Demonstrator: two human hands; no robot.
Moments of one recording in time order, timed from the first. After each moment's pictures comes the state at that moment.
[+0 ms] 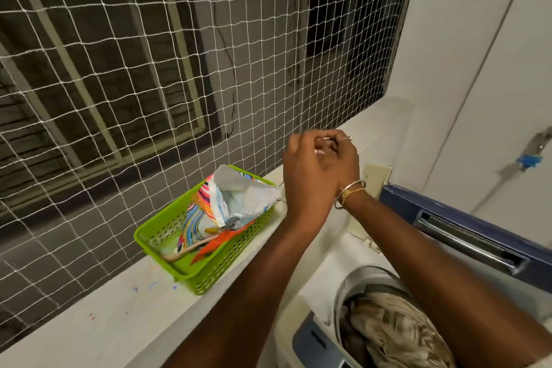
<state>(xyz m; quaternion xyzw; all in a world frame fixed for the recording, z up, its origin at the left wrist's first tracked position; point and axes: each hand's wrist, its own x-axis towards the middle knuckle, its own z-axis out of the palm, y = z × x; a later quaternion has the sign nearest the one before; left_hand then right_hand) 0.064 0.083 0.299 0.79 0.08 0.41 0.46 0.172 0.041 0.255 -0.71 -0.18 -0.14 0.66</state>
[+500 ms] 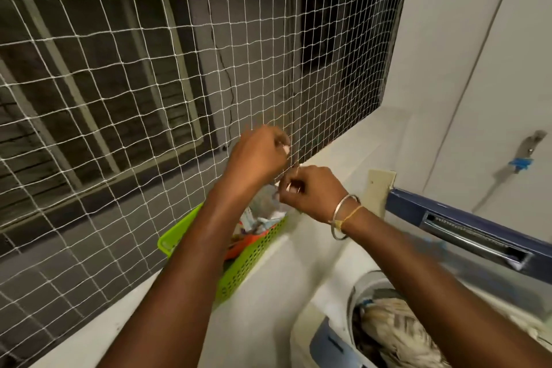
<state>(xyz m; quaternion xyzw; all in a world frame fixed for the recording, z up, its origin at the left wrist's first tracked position) 0.026 0.205 0.365 0.94 0.08 0.20 0.26 0.073 0.070 0.295 -0.85 -0.38 -0.09 0.34</state>
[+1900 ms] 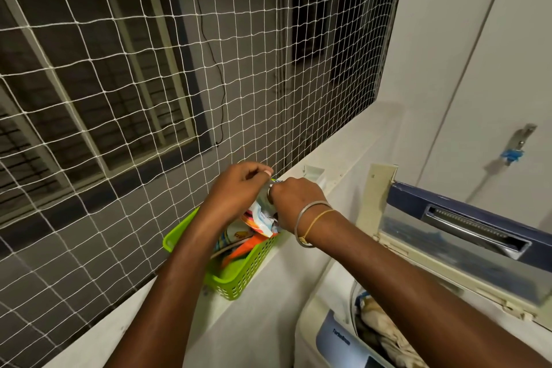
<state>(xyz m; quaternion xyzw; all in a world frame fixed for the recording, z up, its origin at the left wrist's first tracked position) -0.002 0.261 0.297 0.85 0.07 0.14 0.50 0.032 0.126 0.297 -0.93 -0.35 -0.07 -0.04</state>
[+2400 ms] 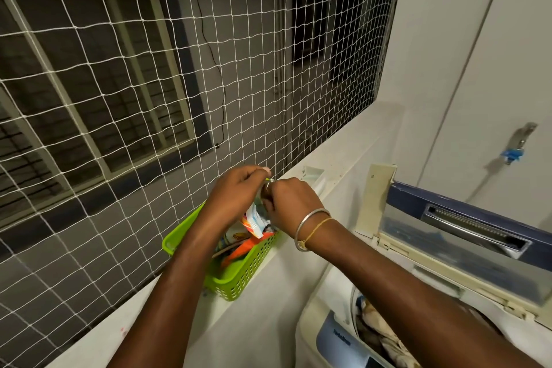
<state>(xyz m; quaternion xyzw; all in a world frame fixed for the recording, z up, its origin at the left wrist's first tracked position) -0.009 0.251 0.302 0.84 0.11 0.15 0.50 0.038 0.129 0.279 -0.92 -0.35 -0.11 0.14</state>
